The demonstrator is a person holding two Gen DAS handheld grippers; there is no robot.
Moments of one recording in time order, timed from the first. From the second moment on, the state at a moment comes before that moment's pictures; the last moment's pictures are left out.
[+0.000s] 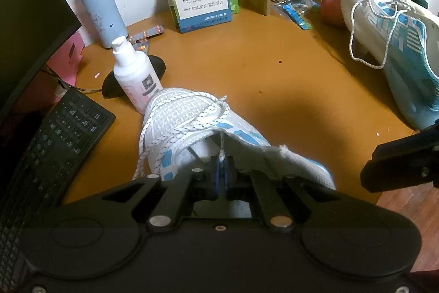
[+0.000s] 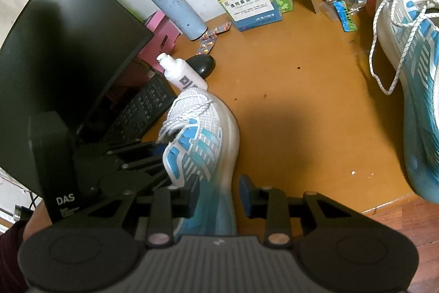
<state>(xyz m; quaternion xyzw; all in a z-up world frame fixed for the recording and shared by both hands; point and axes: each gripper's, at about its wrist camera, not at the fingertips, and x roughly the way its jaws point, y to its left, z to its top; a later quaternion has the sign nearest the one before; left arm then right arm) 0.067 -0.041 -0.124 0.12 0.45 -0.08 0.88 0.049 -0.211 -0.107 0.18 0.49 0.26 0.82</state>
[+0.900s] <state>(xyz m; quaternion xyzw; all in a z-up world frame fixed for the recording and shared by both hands) 0.067 -0.046 -0.122 0.16 0.47 -0.08 0.87 0.051 -0.209 -0.108 0.17 0.49 0.26 0.81</state>
